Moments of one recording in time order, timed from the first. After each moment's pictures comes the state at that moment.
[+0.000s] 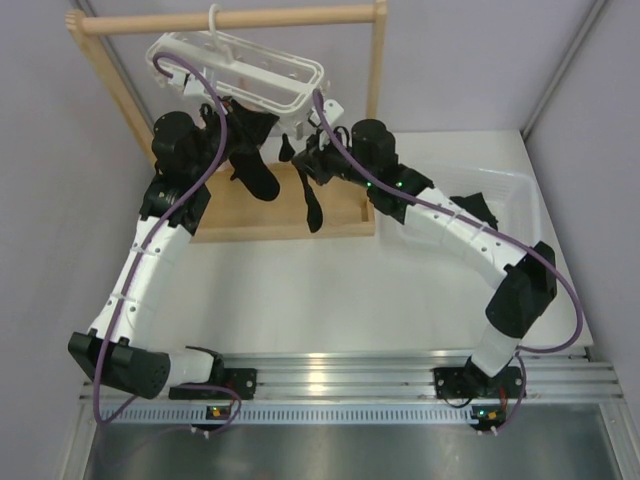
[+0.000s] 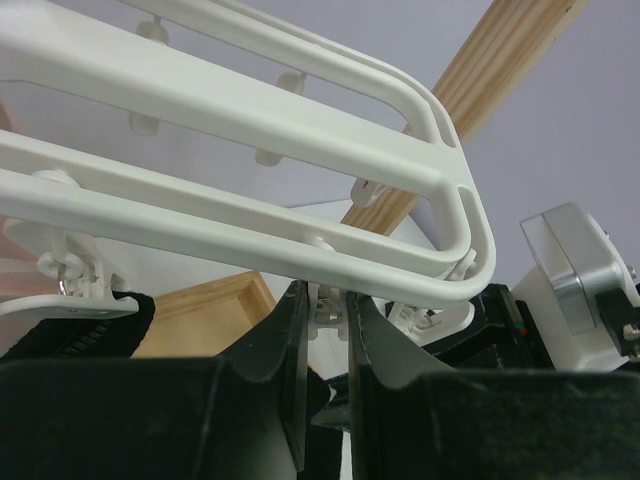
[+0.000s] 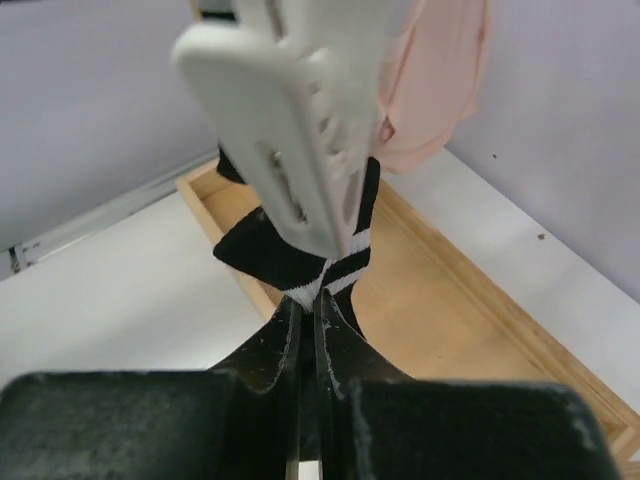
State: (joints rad) left arm -0.26 1.30 1.48 -0.08 0.30 -0.47; right arm 0.76 1.71 1.65 -0.07 -0.25 -0.03
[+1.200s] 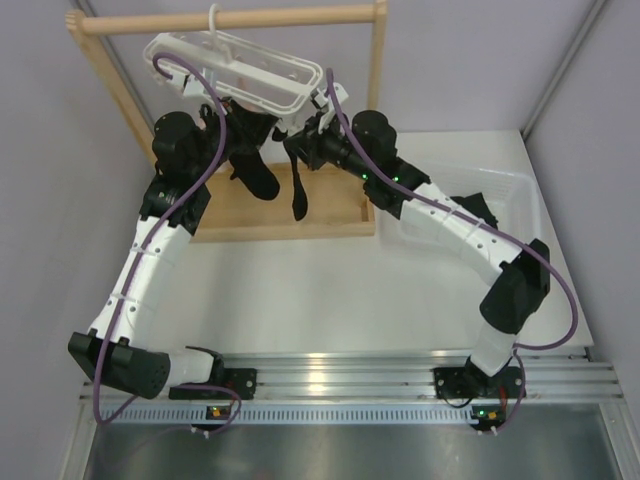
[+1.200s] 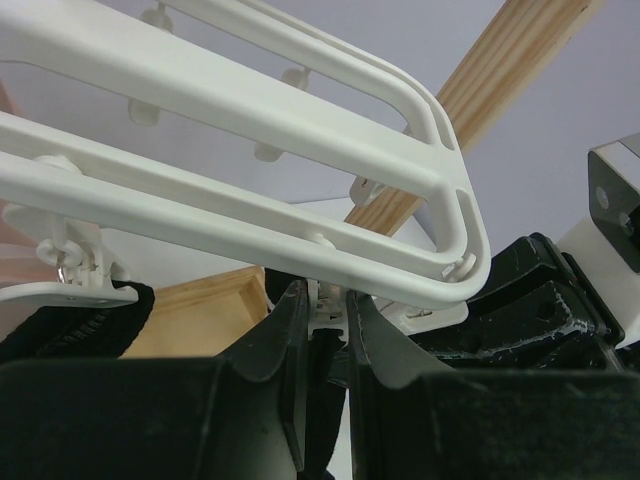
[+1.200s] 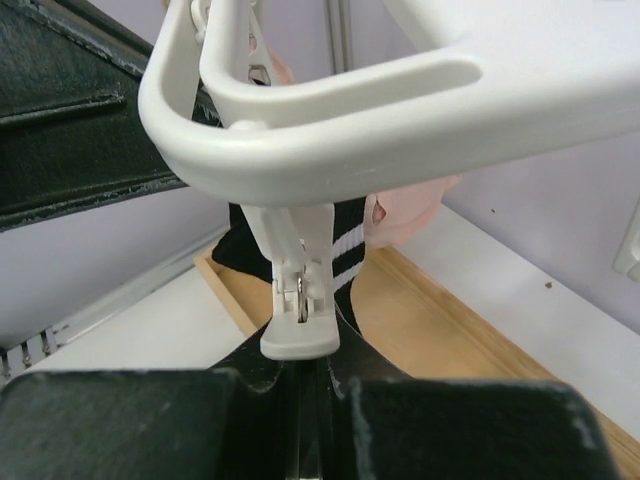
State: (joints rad) left arm -0.26 1.30 1.48 -0.10 0.29 -0.47; right arm 0.77 1.74 1.72 0.05 -0.19 0.09
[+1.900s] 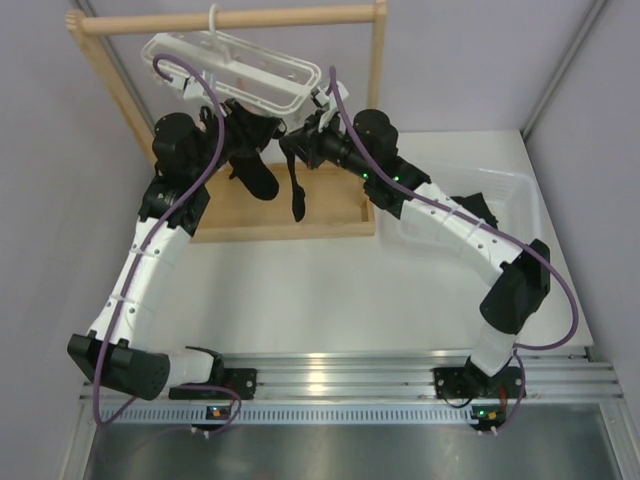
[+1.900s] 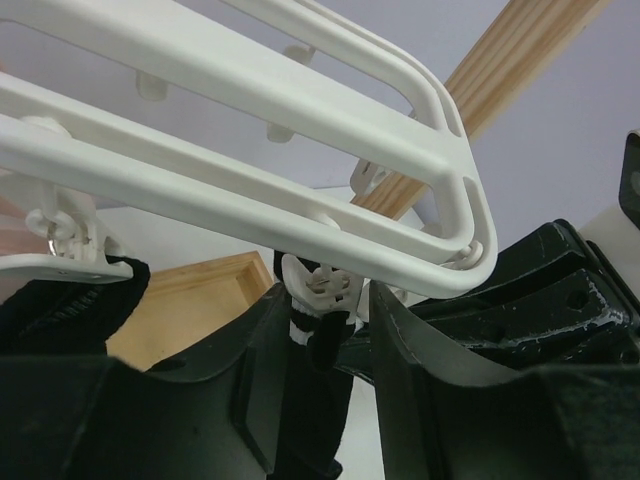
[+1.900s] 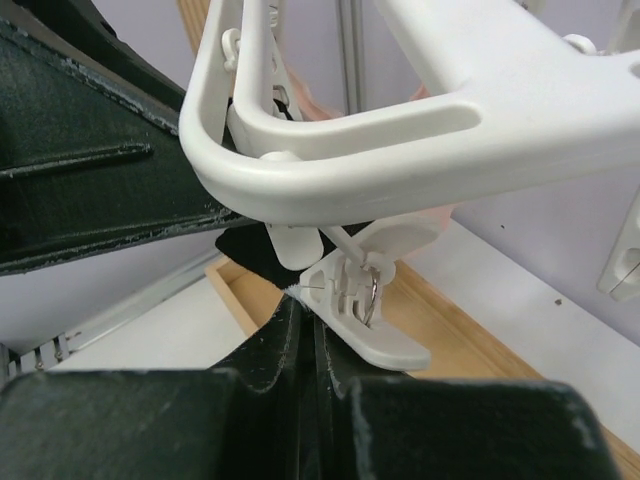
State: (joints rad) left arm -0.26 1.30 1.48 -0.12 0.29 -0.50; right arm 0.77 1.75 1.74 0.07 -0.21 0.10
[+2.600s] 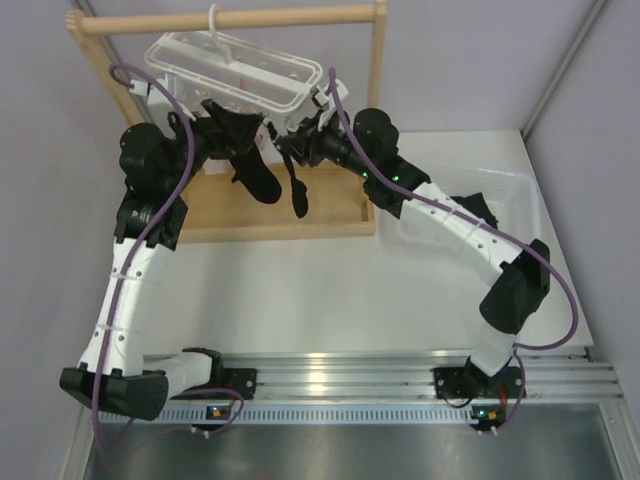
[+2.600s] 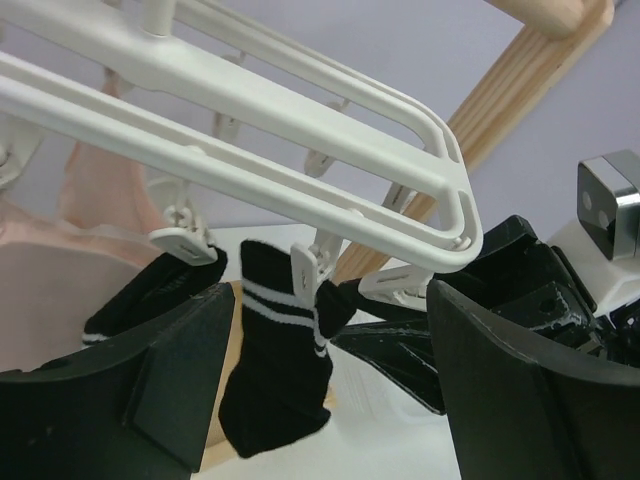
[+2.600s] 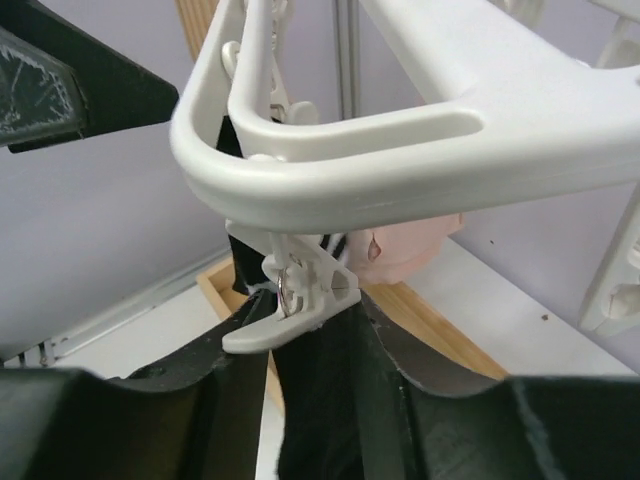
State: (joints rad) left arm -0.18 1.19 1.47 -0.16 0.30 -0.50; right arm 0.77 1.75 1.75 0.08 -0.21 0.08
